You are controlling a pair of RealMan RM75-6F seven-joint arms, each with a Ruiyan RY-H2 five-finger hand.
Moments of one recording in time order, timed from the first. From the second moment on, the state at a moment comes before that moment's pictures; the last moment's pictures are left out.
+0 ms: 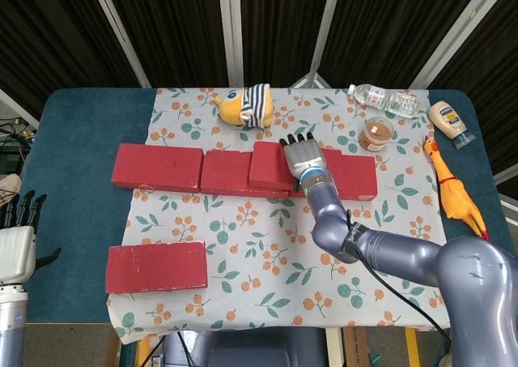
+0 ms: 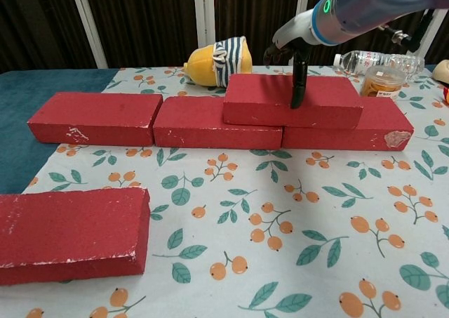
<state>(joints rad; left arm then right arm) -0.11 -1.27 -0.12 -1.67 1.31 1.52 0.40 1.42 -1.38 0.18 -1.42 0.16 0.74 -1.00</state>
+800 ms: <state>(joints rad) -0.11 -1.29 -0.08 -1.68 1.43 1.55 0.35 0.62 -0.87 0.08 -1.89 -1.10 1.12 -0.02</state>
